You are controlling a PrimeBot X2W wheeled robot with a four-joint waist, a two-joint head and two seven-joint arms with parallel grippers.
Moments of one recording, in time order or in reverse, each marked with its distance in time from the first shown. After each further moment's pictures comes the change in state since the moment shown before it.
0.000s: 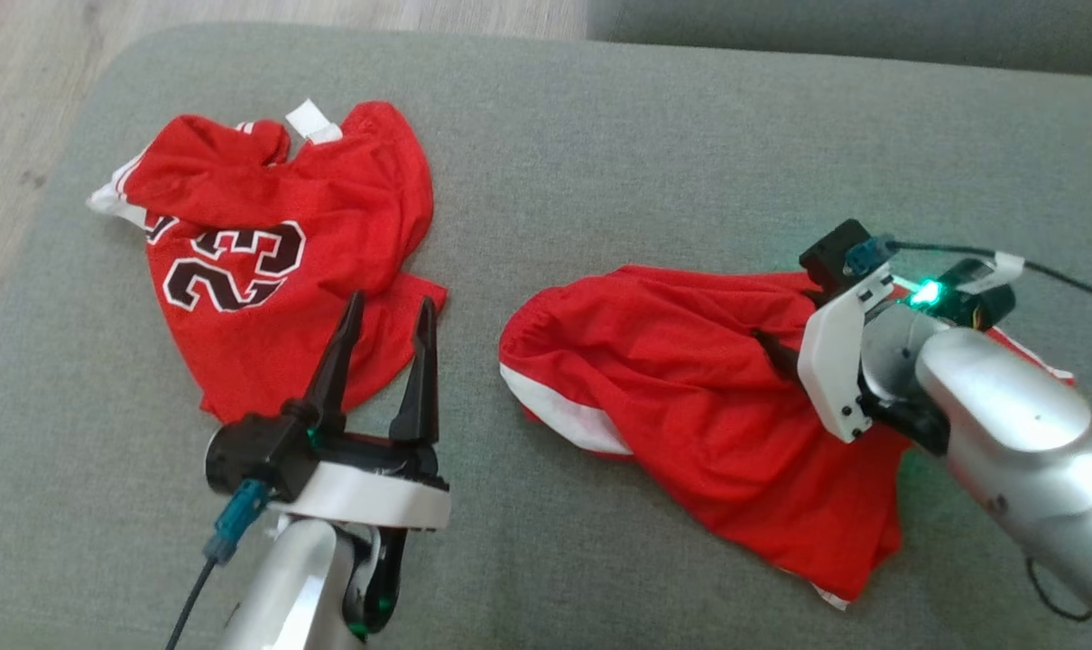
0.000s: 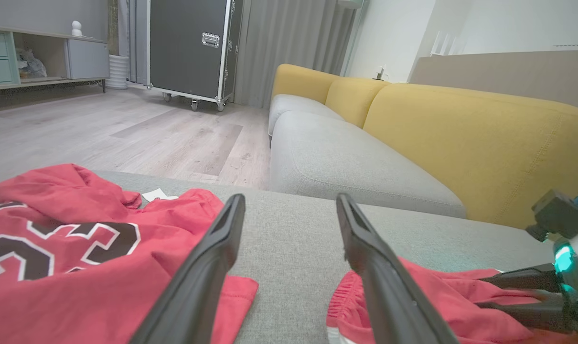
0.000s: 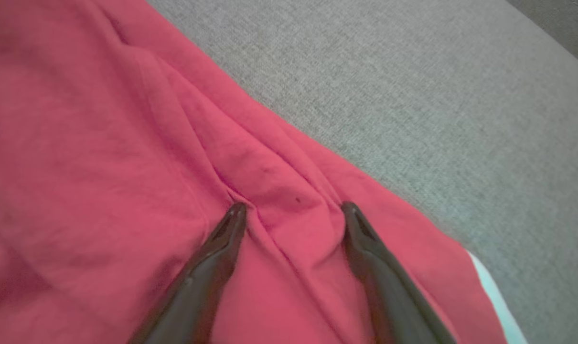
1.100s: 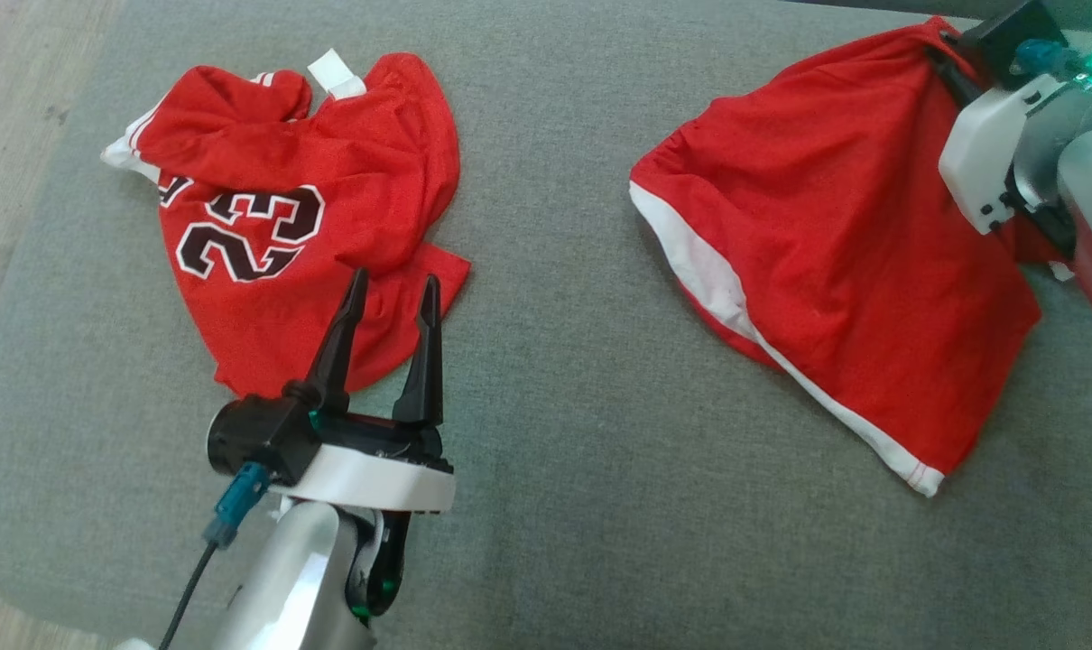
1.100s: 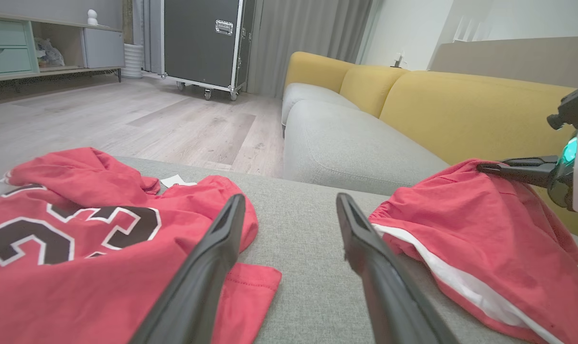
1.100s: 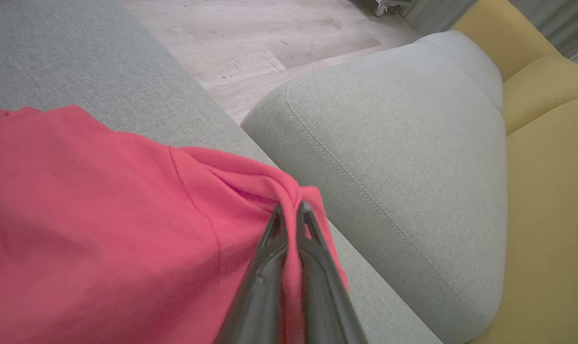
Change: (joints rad) left arm -0.040 -0.002 -0.016 -0.010 -0.010 0.008 0.000; right arm -0.433 -0.024 0.199 0.416 -0.095 0.000 -0.460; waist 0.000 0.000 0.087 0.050
